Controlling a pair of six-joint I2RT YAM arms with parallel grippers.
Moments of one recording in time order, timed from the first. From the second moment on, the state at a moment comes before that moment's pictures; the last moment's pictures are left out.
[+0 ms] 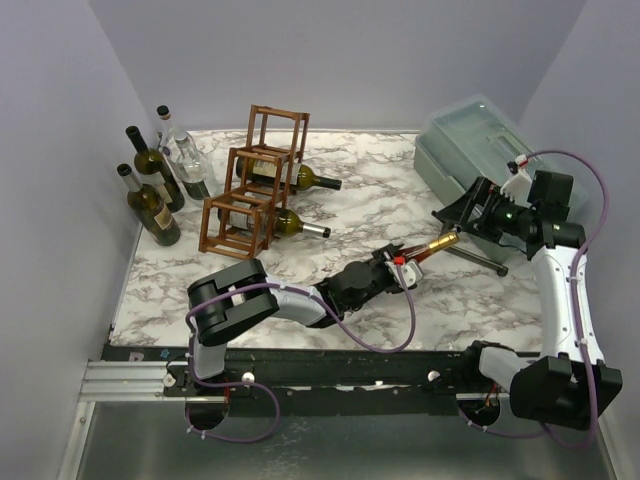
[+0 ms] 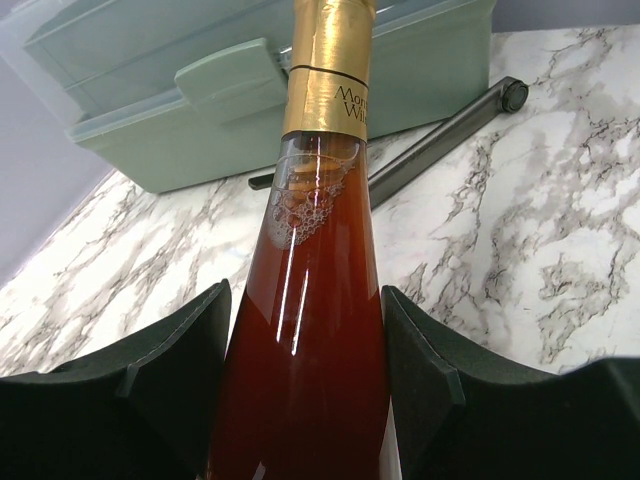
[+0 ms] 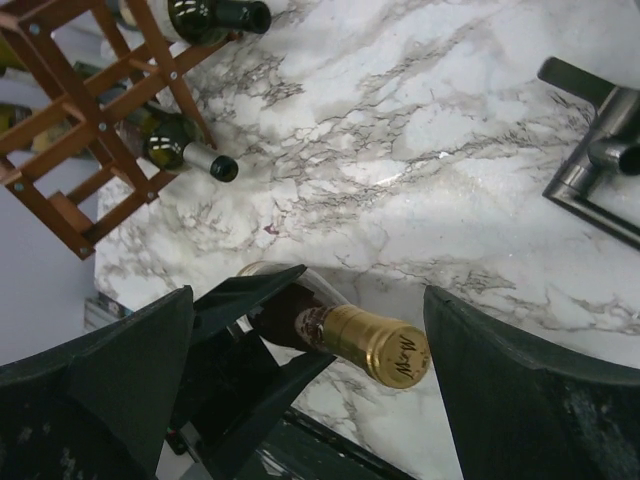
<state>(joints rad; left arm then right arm) -1.17 1.87 0.86 1.00 -0.19 0.37 -0.21 1.10 1.10 -0.73 -0.69 0.30</state>
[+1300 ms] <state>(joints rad) -1.17 1.84 0.85 1.04 -0.22 0.22 -0.22 0.94 0.69 -0.22 -0.79 0.58</state>
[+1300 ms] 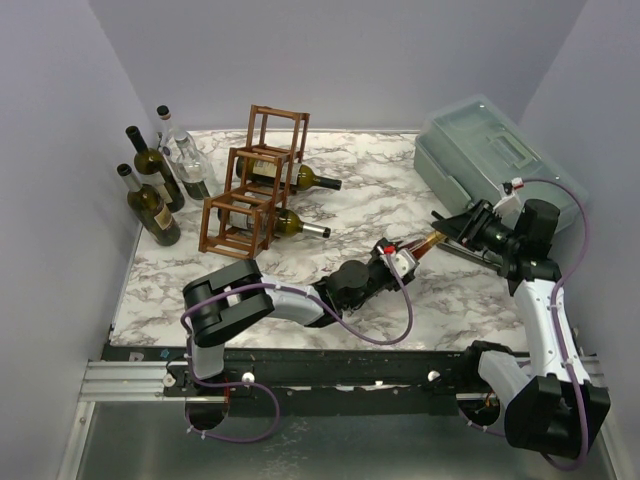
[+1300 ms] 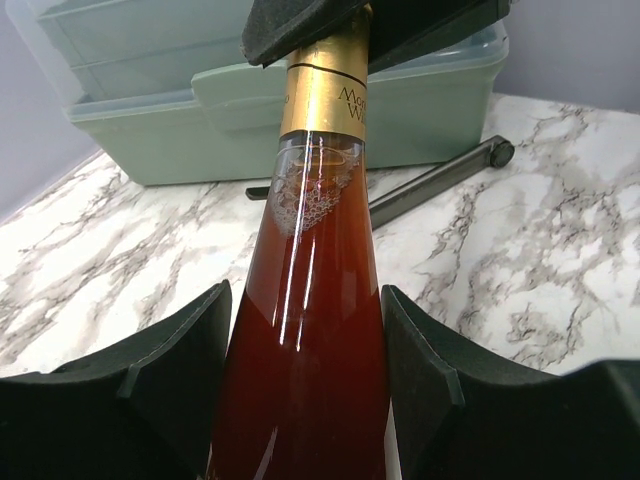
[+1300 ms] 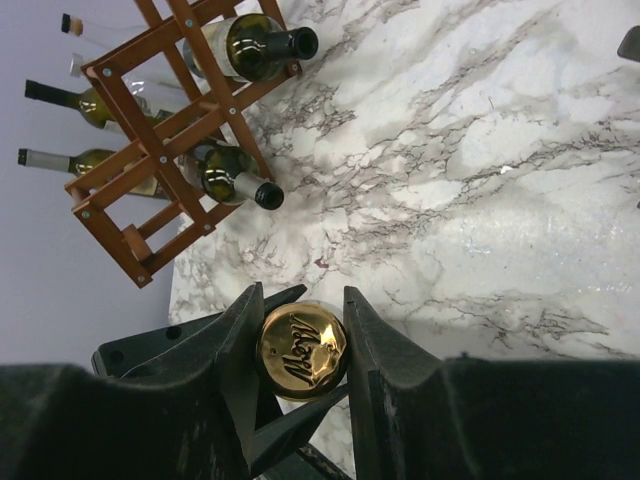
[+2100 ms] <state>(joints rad) -1.06 1.54 0.85 0.72 -0.02 -0.14 -0.11 1.16 0.95 -0.08 -0.71 0.36</state>
